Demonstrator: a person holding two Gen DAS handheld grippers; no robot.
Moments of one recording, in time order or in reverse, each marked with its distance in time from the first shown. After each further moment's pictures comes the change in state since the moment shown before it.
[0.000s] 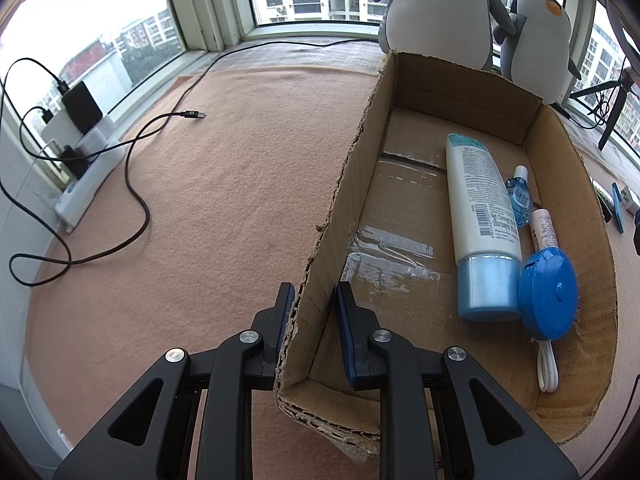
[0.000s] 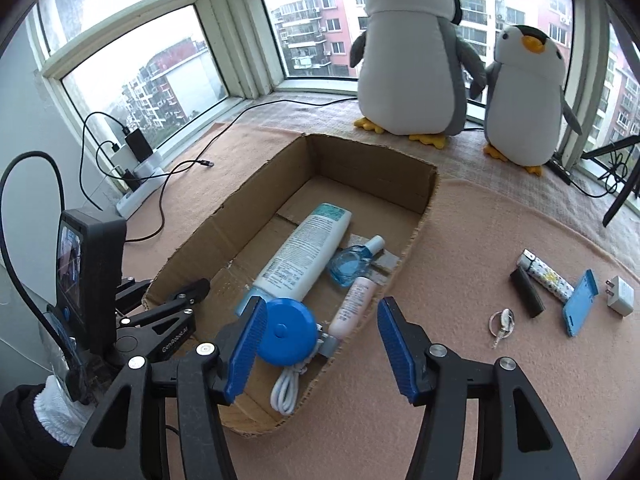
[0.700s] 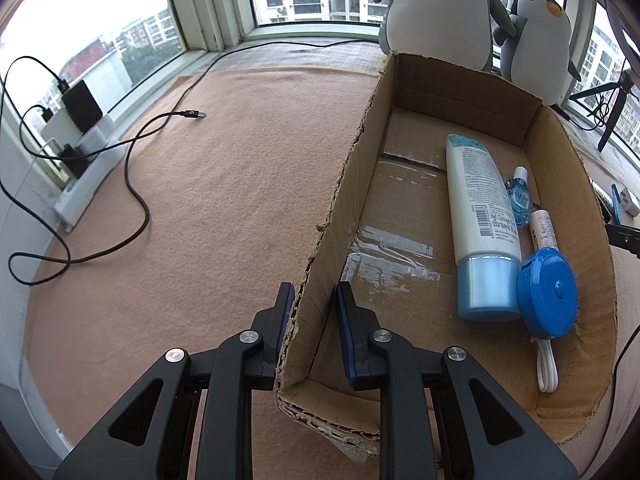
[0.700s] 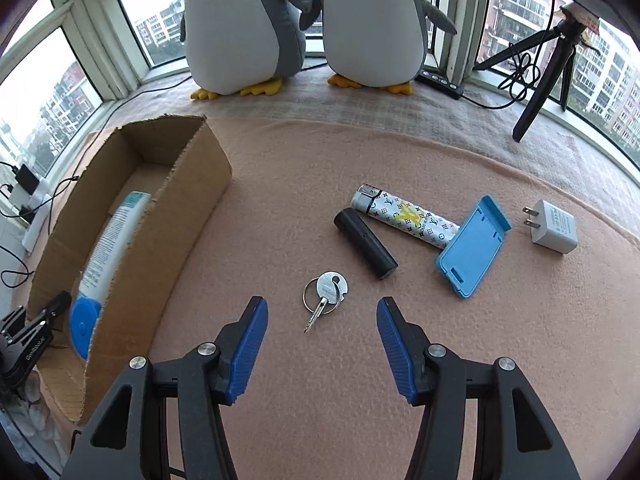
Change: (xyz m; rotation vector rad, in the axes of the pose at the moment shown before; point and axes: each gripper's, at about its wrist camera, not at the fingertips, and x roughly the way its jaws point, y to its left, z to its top) left arm -0.001 -0.001 0.000 -0.005 -0.002 -0.004; right arm 0.028 -0.132 -0.012 0.202 0.141 -0.224
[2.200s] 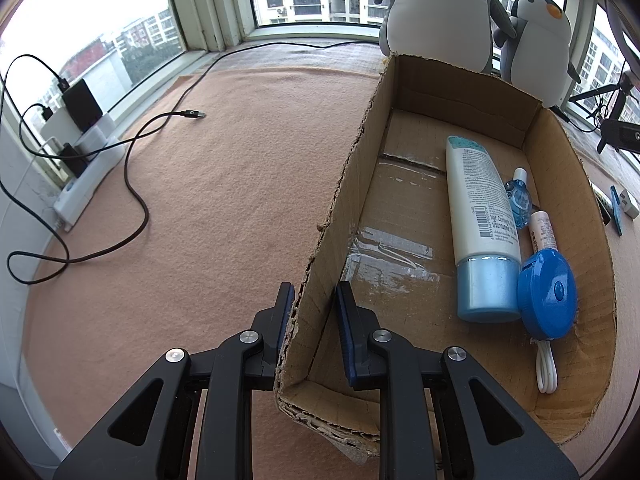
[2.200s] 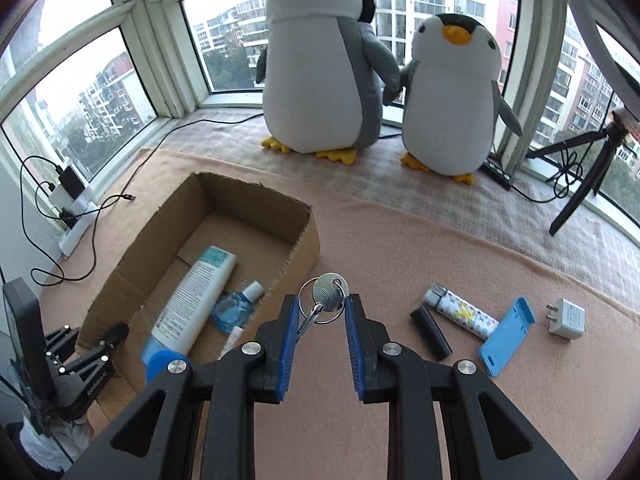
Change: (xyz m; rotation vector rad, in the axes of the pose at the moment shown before) left arm 0.000 0.000 0.000 -0.004 -0.003 -0.003; right arm -0.044 0.067 0.045 -0.138 -0.136 0.085
